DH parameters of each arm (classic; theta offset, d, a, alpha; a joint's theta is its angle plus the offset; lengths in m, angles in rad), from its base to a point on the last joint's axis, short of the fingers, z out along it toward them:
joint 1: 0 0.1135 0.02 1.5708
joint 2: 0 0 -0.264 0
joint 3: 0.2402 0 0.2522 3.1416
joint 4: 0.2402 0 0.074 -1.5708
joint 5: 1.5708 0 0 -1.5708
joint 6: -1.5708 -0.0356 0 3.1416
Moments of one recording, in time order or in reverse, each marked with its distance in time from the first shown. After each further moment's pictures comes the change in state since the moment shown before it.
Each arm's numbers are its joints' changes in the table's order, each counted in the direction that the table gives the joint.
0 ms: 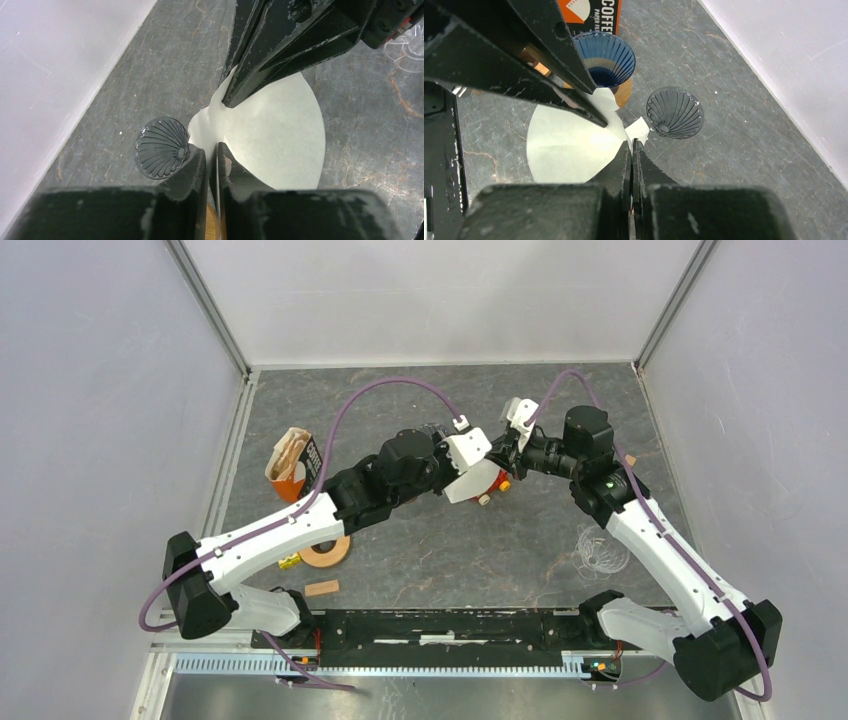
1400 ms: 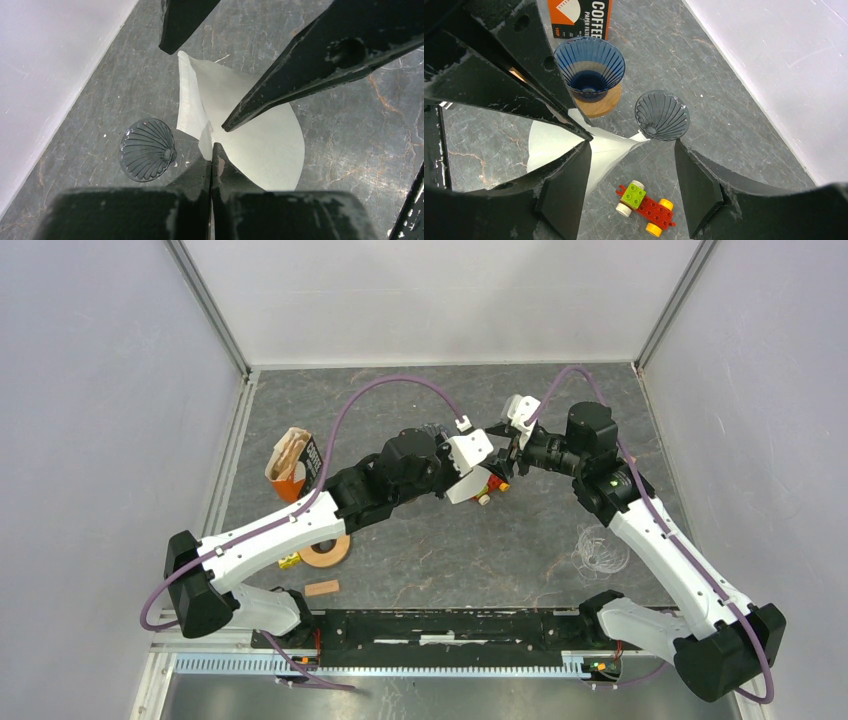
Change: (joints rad) left arm -0.002 -0.011 0.016 0.024 0.045 0.032; right arm 0.000 0.002 0.046 0.034 0.037 0.028
